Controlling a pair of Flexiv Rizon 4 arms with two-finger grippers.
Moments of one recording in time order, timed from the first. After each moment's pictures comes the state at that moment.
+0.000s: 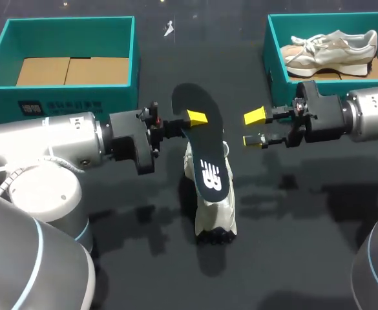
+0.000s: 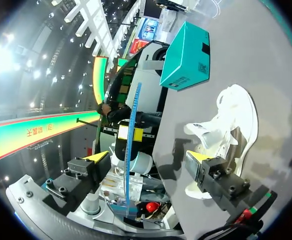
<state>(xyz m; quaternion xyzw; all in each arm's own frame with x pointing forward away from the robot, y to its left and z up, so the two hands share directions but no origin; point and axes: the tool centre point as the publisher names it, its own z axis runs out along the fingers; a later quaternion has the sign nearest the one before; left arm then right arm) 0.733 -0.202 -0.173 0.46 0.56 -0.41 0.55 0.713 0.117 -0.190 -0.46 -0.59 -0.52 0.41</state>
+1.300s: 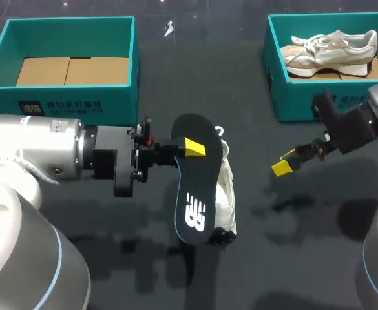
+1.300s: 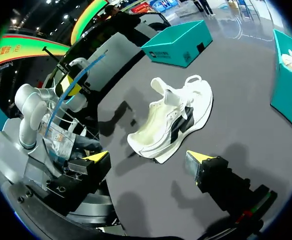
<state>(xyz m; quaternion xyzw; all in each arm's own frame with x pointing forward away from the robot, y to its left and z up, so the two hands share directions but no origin) 0.637 -0.196 -0.142 0.49 0.57 -0.48 0.44 0.663 0.043 -0.253 -0.32 -0.84 -0.38 0.19</state>
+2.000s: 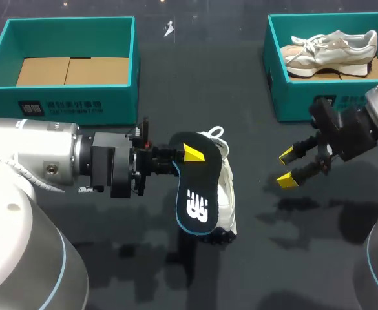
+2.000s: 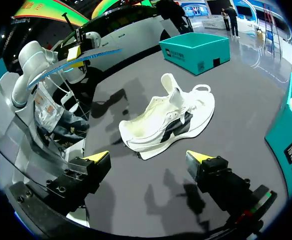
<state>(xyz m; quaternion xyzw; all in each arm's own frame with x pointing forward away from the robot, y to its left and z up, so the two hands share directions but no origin) 0.617 -0.195 -0.148 0.41 0.65 -0.54 0.36 0.668 0.037 -0.272 -0.19 -0.90 -0.38 0.11</state>
